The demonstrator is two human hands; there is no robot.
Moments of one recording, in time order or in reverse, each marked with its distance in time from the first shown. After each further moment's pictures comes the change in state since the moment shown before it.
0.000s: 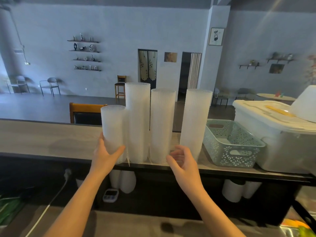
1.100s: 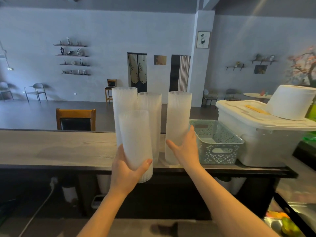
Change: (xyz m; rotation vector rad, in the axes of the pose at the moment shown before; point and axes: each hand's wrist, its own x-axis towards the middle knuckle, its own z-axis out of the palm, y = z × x) left_hand -0.074 0.056 0.073 -0.176 -0.046 0.297; right_hand 0.072 0.012 -0.043 -0.294 0.239 -0.002
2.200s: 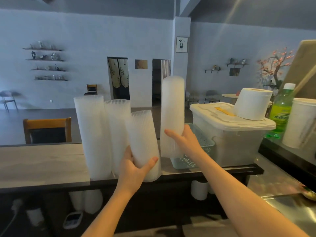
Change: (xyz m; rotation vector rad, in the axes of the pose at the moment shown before) left_hand 0.013 0.038 0.093 -0.167 -0.200 -0.065; right_hand 0.043 0.020 -0.096 0.182 -0.161 0.056
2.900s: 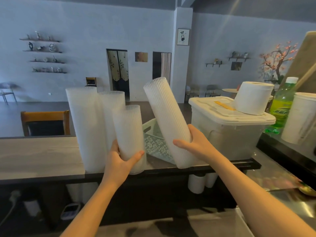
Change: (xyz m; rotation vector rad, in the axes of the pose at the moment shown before) left_hand 0.004 -0.008 -0.020 0.041 0.049 -0.049; right_hand -0.026 0.016 -0.044 -0.141 -0.190 -0.088
